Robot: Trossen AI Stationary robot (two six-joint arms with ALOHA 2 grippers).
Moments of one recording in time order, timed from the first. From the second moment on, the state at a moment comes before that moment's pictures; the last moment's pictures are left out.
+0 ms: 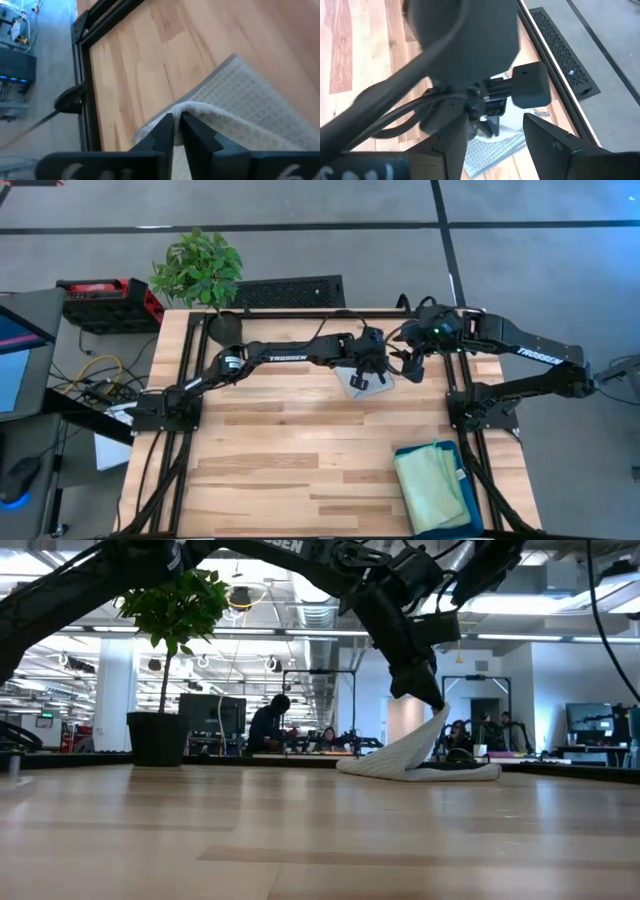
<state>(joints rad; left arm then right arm) 0.16 2.43 2.23 -0.57 -0.20 0.71 -0.26 1.04 1.18 -0.94 0.08 -0.11</state>
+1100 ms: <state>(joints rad) 0.18 2.21 2.25 -1.39 0.14 0.34 -0.17 1.04 0.88 -0.95 0.08 -0.24</state>
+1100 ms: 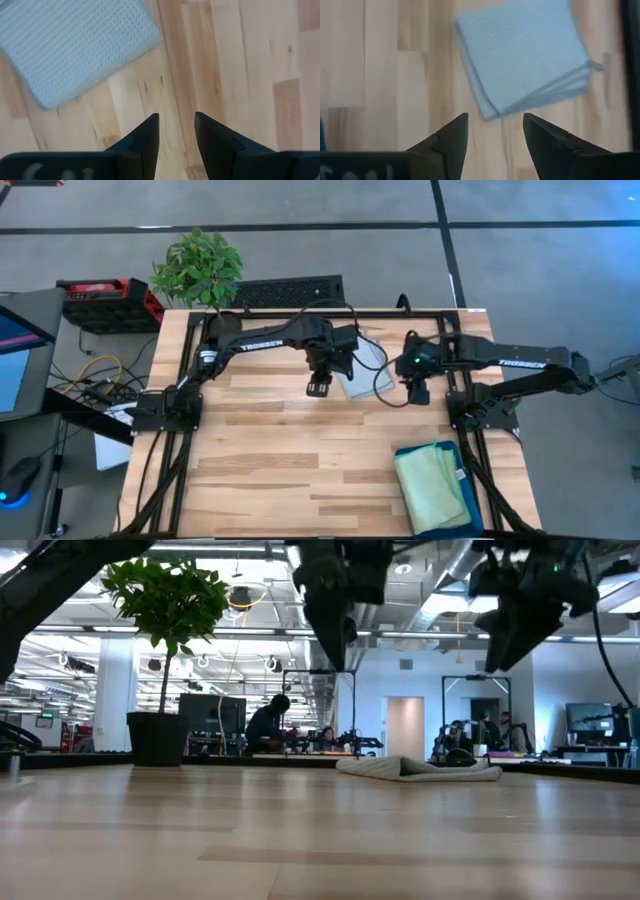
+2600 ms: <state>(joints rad) 0.04 1.92 2.25 -1.57 -0.21 0.06 -0.21 1.62 0.77 -0.51 0.11 -0.33</state>
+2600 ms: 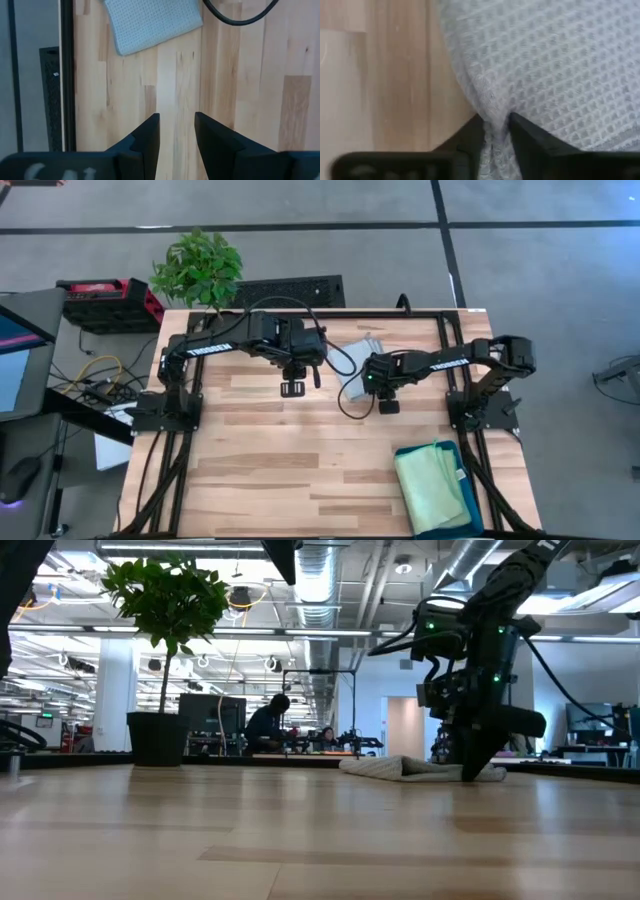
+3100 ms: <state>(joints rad) -0.02 1.91 2.25 -1.57 -0.23 0.00 -0.14 1.56 0.82 -0.70 0.14 -0.18</state>
